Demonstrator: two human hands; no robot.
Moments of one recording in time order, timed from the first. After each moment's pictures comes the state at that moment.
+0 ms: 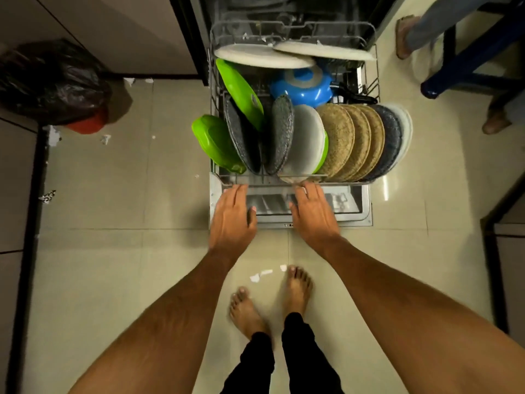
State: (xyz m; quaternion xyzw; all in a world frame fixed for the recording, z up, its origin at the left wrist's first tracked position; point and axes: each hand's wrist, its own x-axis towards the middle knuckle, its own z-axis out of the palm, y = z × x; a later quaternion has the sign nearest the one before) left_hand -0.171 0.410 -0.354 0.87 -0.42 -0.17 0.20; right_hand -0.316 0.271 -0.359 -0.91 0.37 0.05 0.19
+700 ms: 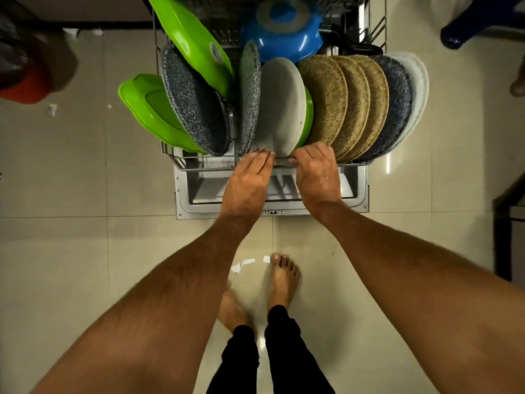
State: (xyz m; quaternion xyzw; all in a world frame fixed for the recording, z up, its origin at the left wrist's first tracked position) left_hand -0.215 0.300 -0.433 0.80 -0.57 -0.06 0.15; right_hand -0.332 0.178 -0.444 -0.92 0.34 -0.13 0.12
